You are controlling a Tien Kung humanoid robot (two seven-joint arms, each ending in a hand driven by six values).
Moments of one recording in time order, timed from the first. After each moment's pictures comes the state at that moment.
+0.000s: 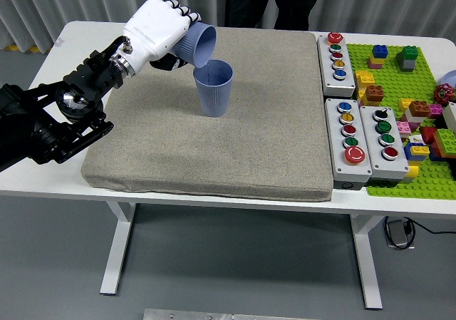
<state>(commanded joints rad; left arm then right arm) -1.08 0.35 -0.28 -0.77 2.19 0.54 0.10 0.24 -0.10 1.85 0.23 -1.37 -0.17 -0.39</state>
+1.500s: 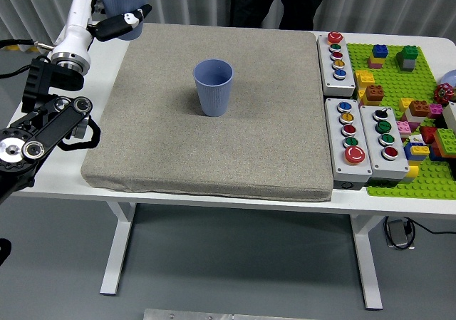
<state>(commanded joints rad) -0.68 0.36 -0.97 -1.13 1.20 0.49 0.02 0.20 -0.09 1.87 0.23 -1.40 -0.16 -0.40</state>
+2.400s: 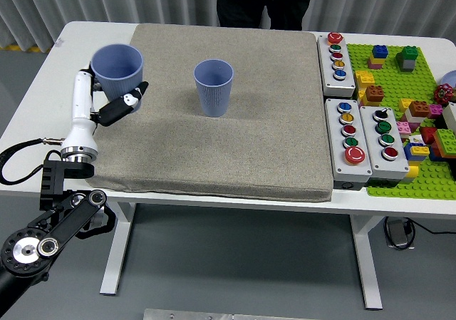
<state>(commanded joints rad) -0.26 0.21 -1.06 -1.32 1.40 0.65 -0.10 0.20 -0.08 1.89 0.23 -1.43 -0.15 -0.40</state>
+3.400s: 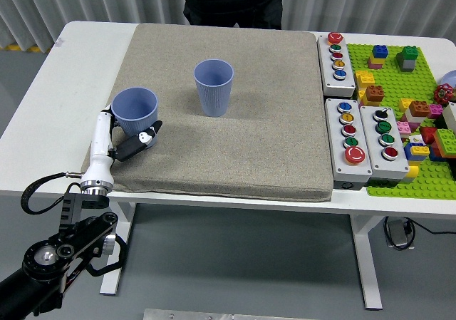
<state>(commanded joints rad) -0.30 0.17 -0.89 -1.01 1.09 0.65 -0.47 0.20 -0.07 1.89 0.23 -1.43 -0.15 -0.41</state>
